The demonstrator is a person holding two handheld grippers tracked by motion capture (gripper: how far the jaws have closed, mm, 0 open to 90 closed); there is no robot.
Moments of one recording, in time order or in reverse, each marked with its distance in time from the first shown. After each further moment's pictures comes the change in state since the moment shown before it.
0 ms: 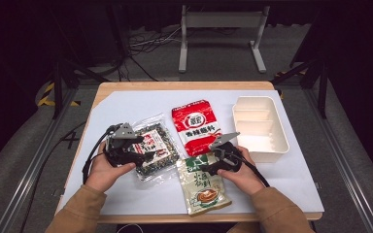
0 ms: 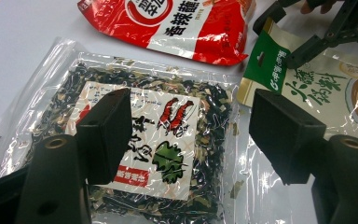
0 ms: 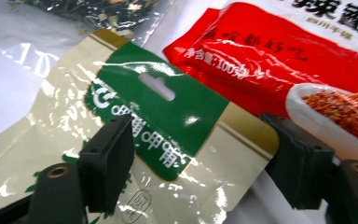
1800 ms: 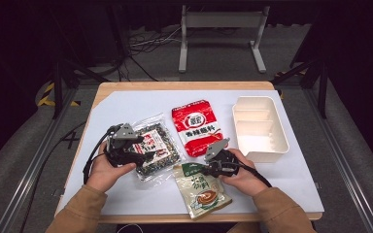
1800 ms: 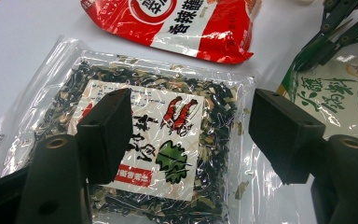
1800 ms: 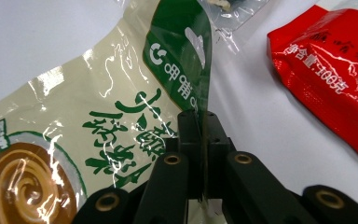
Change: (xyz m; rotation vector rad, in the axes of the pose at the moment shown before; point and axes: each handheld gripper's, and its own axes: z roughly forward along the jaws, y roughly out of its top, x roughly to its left) left arm 0.000 -0.001 0.003 0.002 0.012 0.001; right arm 0.022 0.007 -0.005 0.109 0.125 -0.297
